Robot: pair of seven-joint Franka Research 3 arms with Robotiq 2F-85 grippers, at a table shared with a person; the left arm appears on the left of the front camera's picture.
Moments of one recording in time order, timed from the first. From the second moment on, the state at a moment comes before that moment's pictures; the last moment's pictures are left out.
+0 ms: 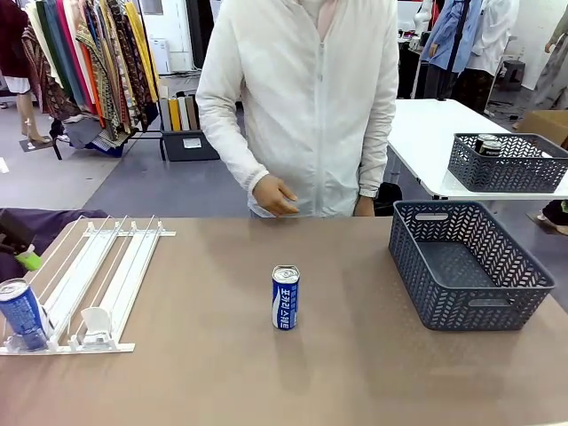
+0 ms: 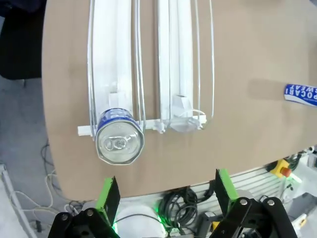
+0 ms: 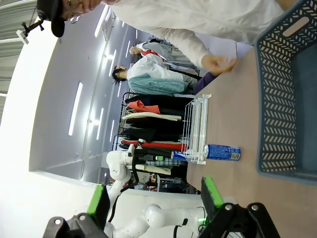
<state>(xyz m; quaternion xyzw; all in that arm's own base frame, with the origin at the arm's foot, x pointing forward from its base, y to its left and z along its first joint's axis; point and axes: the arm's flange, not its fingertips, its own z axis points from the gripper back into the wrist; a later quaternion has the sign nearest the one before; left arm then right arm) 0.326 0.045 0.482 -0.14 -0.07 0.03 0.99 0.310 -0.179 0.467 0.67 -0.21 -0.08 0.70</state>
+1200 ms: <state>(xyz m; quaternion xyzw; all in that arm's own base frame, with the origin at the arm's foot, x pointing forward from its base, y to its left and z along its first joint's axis) 0.364 0.049 0.403 -0.01 0.02 0.03 1.00 0.310 -0.179 0.467 0.67 -0.21 -0.08 0.70</state>
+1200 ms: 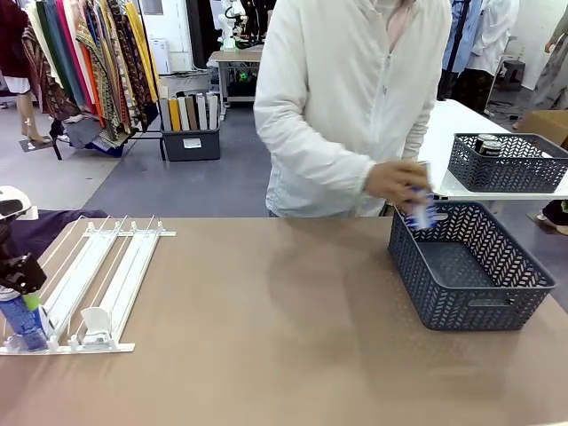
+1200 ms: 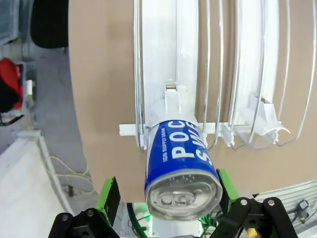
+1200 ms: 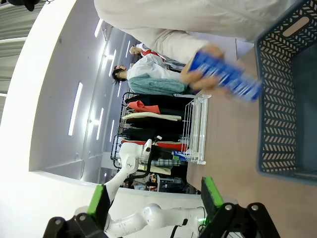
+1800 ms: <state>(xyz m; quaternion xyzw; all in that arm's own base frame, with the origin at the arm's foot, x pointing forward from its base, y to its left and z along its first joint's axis) 0.370 0.041 0.401 -0.05 0.00 0.01 1.00 0.310 -0.179 0.467 0.67 -0.21 -0.08 0.70</state>
